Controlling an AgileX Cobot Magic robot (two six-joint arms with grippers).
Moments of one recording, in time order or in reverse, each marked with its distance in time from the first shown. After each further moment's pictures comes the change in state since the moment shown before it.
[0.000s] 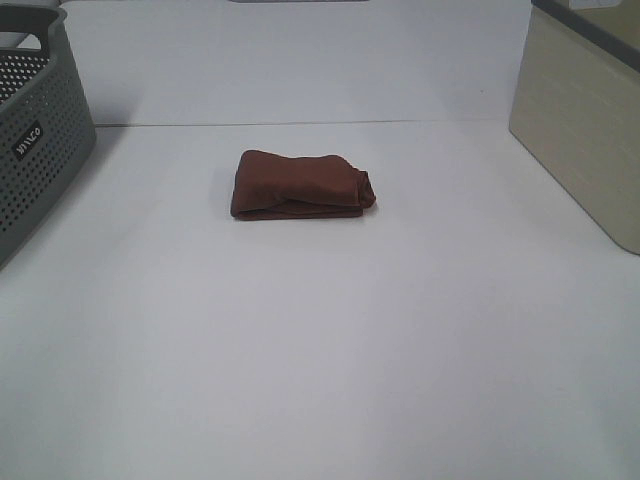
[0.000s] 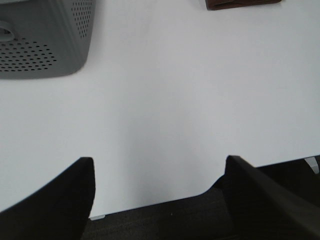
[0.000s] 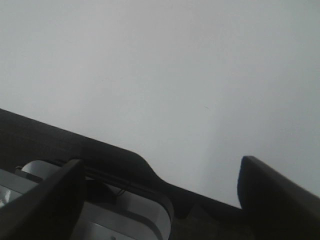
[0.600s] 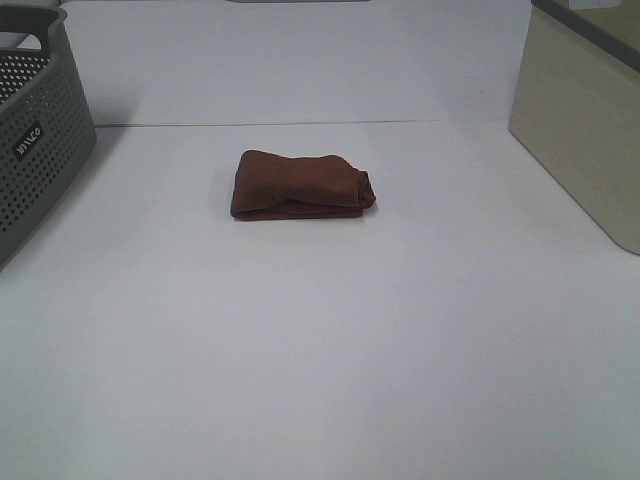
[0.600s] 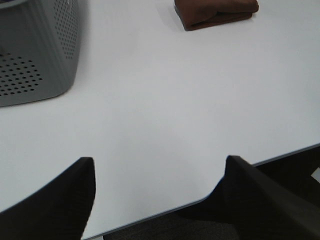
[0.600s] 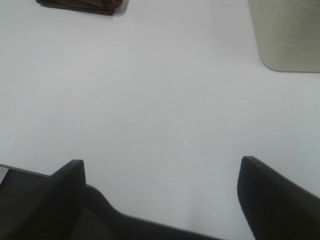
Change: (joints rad) left arm 0.000 -0.431 0.243 -0.061 -0.027 0.132; right arm 0.000 -0.627 0.255 -0.144 -0.050 0.068
